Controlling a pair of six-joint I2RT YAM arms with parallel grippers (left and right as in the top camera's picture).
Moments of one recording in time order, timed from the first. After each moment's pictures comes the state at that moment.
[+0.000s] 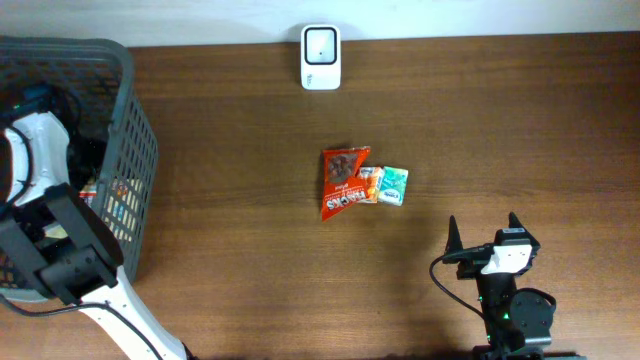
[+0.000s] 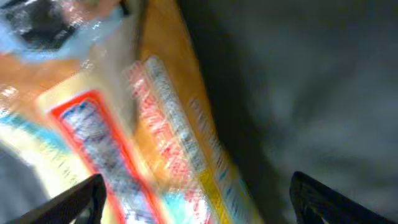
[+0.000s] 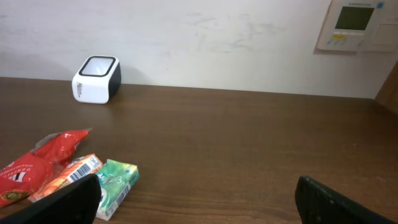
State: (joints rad) left arm 0.45 2.22 1.86 -1.15 -0.18 -0.67; right arm 0.01 0.01 0.01 -0.08 0.01 -0.05
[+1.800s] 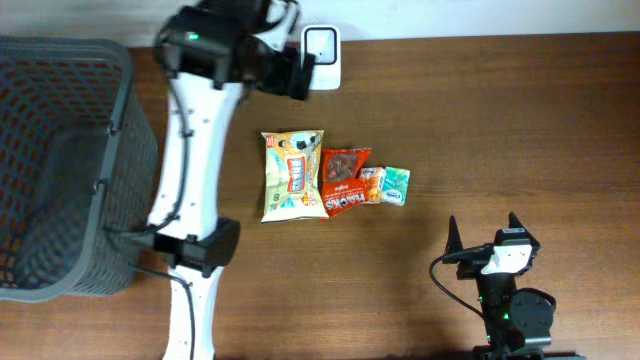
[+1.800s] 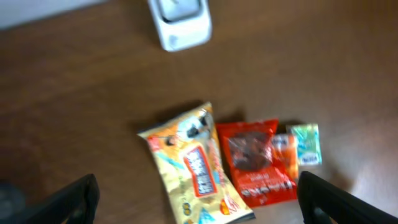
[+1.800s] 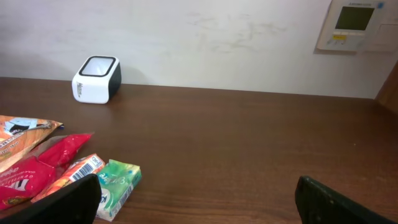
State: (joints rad) left arm -0.33 2.34 3.00 -1.68 0.09 -0.04; right arm 0.01 0.01 0.01 -0.08 0.01 -0.05
